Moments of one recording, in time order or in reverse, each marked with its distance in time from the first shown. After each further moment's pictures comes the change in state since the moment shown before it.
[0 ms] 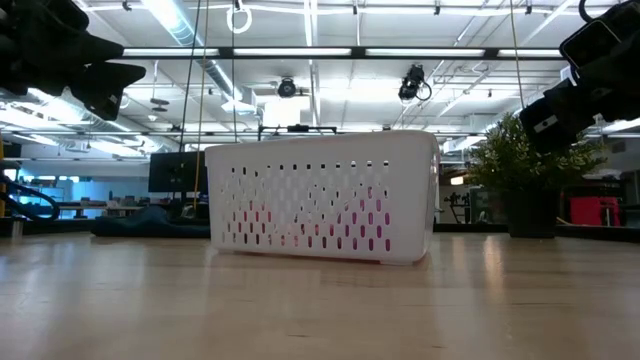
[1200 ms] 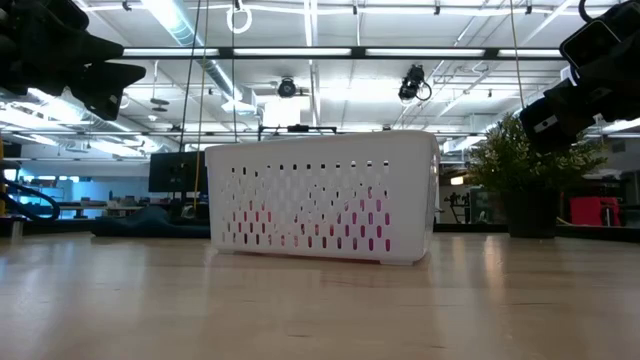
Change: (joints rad) left arm 0.000 0.000 0.000 0.000 0.000 0.000; right arm 0.000 0.000 0.000 0.000 0.000 0.000
